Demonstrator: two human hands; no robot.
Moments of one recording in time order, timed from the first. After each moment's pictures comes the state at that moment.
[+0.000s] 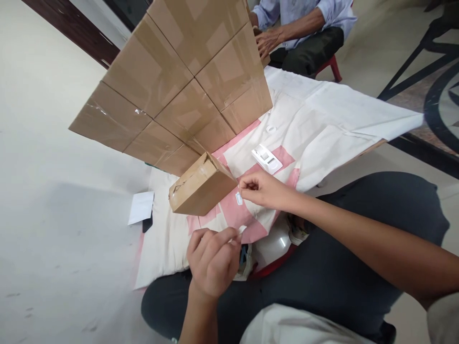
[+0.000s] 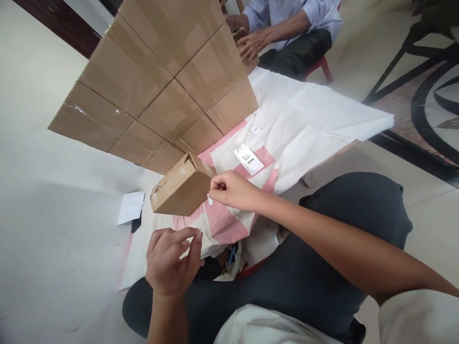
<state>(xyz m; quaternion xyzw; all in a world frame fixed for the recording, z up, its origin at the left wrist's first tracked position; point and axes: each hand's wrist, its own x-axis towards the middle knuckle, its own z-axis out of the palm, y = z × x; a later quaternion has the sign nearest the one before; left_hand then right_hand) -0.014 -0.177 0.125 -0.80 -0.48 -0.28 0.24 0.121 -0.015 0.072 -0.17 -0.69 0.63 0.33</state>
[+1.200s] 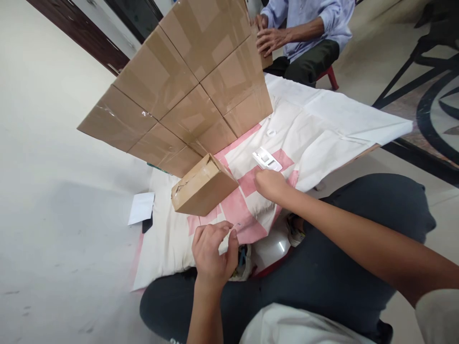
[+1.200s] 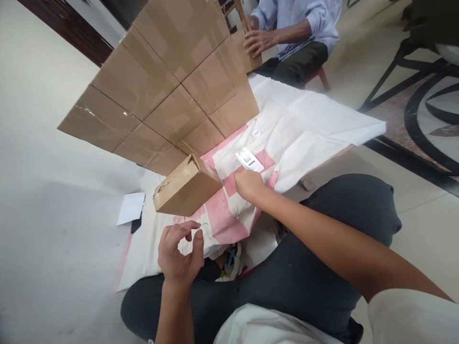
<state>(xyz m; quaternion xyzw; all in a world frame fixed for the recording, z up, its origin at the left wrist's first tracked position) -0.026 -0.184 0.103 -0.75 -0.55 -0.32 0.18 0.101 0.011 0.039 -0.49 -0.84 0.21 0.06</state>
